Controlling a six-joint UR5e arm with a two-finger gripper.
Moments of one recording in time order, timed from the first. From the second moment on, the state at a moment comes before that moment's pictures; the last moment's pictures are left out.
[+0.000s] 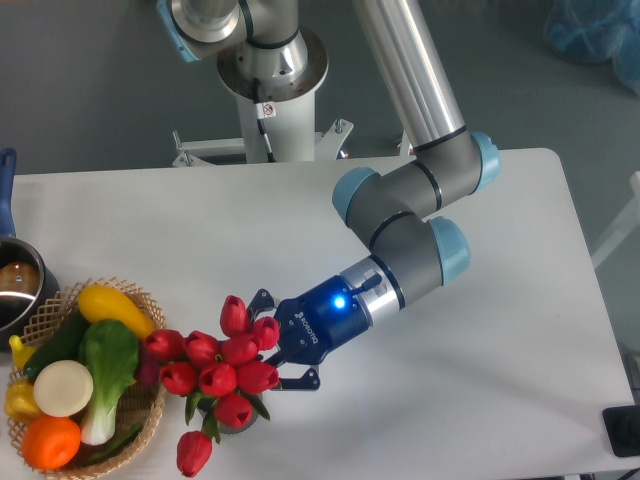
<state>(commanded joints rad) 2.52 -2.20 -1.61 -0.75 0.06 1.26</state>
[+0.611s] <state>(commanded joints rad) 2.53 -2.16 -1.76 -0.75 0.07 1.35</state>
